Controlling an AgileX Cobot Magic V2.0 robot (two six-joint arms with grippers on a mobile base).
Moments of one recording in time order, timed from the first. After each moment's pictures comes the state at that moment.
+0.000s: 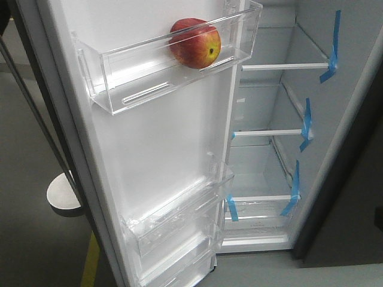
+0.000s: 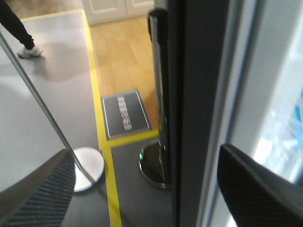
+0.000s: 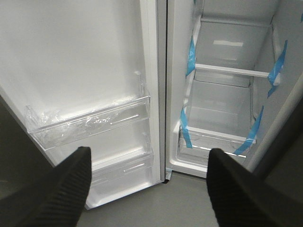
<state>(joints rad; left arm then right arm) -0.14 0.71 -0.80 0.07 0.56 -0.09 0.22 0.49 -0.74 0.14 0.87 -0.04</state>
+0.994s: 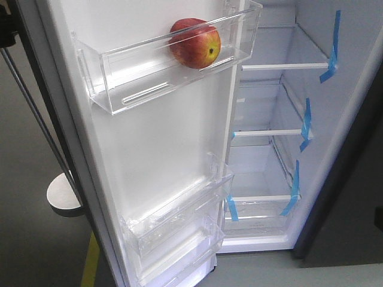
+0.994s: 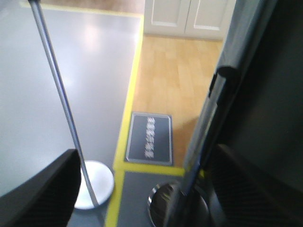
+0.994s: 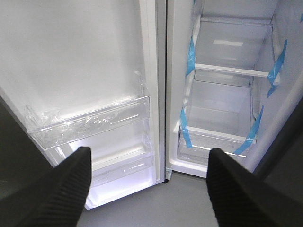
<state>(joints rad) -0.06 1.44 -1.38 0.38 0.45 -0.60 0.22 0.49 -0.74 0.14 0.87 -0.04</state>
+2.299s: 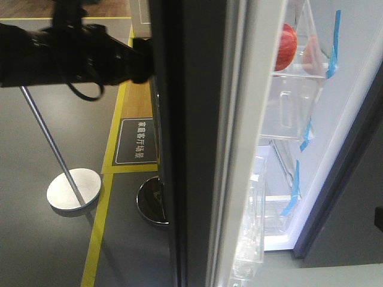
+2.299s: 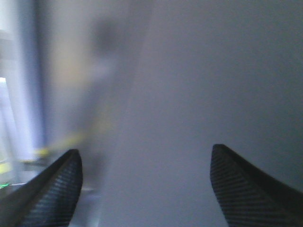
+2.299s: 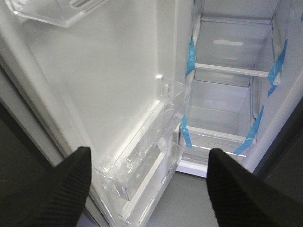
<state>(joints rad) -0.38 1.56 -1.38 -0.84 0.45 0.56 0.22 0.49 -0.74 0.14 0.87 -0.04</state>
